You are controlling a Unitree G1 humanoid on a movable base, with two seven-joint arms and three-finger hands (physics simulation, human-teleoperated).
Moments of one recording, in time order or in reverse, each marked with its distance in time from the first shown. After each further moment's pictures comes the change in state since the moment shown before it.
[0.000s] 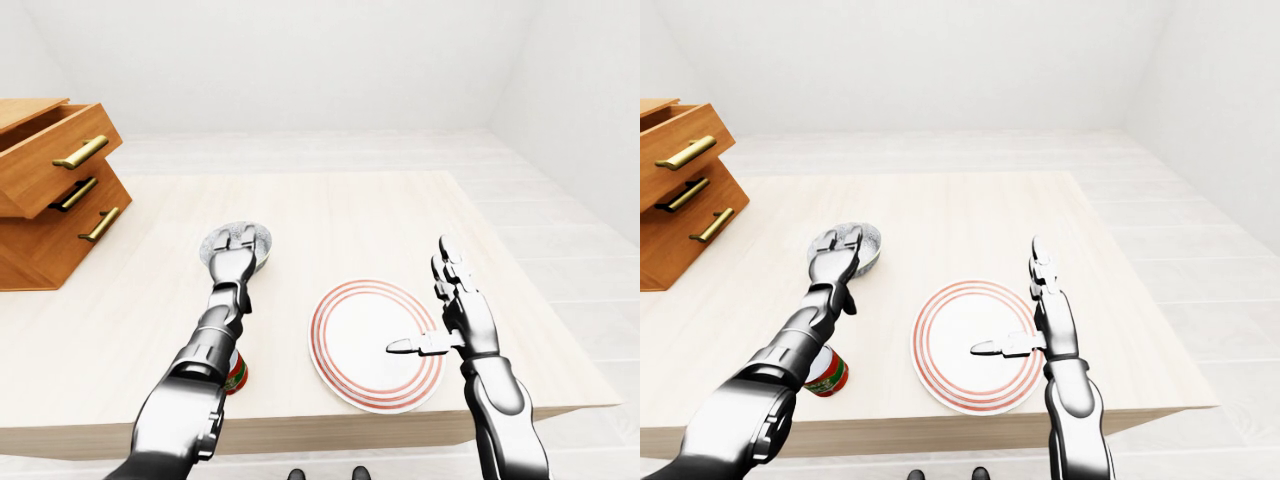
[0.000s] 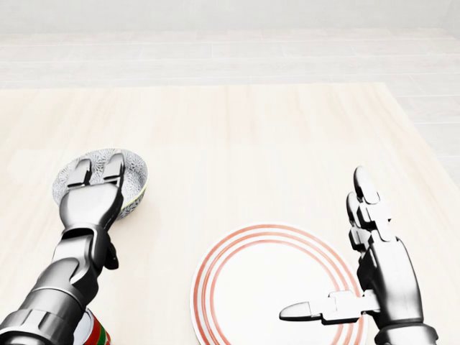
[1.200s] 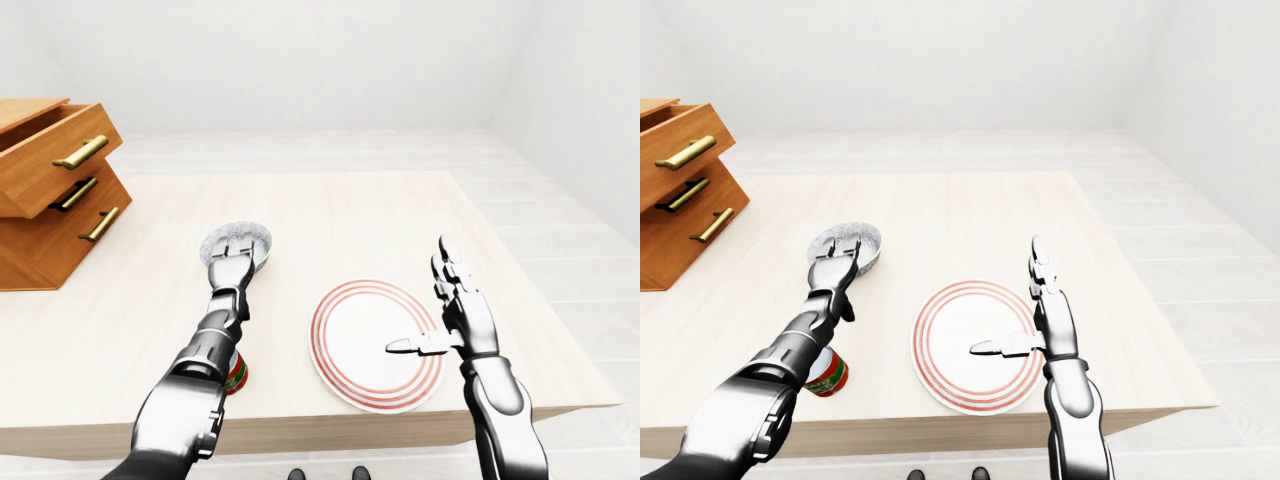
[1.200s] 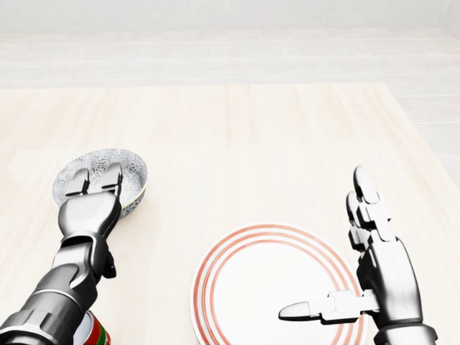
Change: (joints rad) left arm -0.010 0.001 -0.017 0.087 -0.020 0.000 0.038; right arm 0.001 0.001 0.005 -0.004 -0.004 0.000 -0.006
